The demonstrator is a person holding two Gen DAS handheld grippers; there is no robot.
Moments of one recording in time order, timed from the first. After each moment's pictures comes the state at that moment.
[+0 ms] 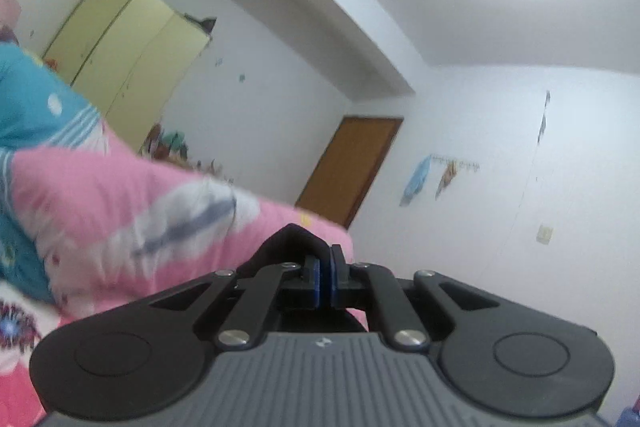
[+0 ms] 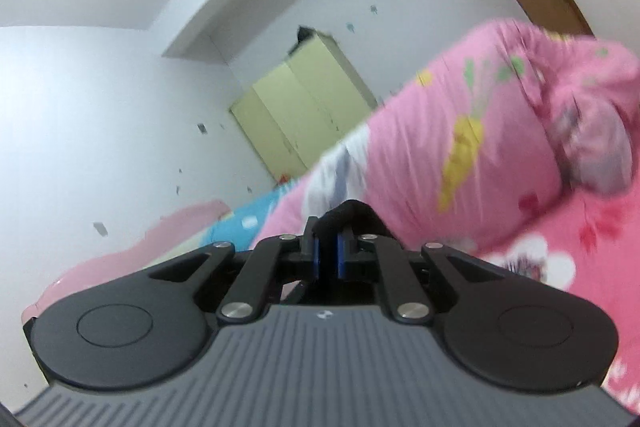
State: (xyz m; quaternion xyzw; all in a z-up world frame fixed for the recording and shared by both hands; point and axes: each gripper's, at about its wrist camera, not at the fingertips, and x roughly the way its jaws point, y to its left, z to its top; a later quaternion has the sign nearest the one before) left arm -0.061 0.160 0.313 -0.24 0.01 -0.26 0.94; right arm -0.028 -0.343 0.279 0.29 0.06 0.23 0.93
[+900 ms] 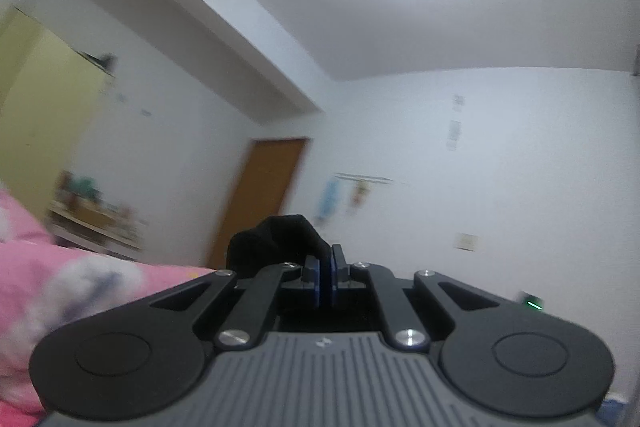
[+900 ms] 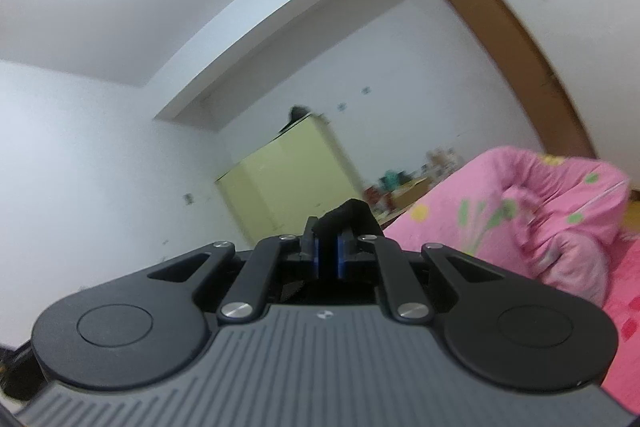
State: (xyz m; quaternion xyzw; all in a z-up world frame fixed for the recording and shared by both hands) left arm -0.109 0.054 0.432 -0.18 -0.04 -0.41 0.89; right arm -0.031 -0.418 0.422 0.29 -0.02 0.16 0.94
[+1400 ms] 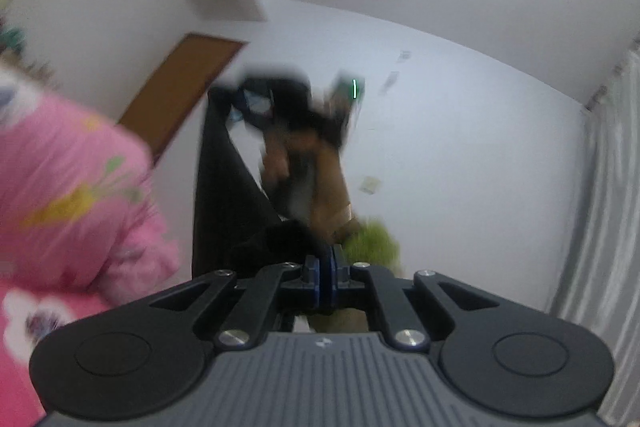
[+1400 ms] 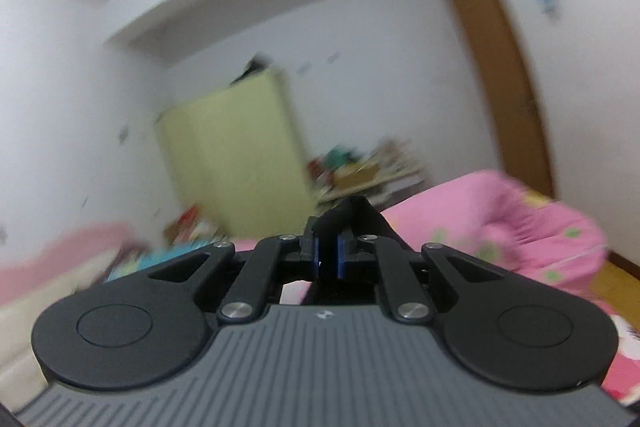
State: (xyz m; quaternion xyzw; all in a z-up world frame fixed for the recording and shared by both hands) left arm -0.052 -0.031 0.259 -0.27 0.08 -0.53 0.80; right arm 0.133 -0.311 0.479 0.15 0.07 0.12 0.98
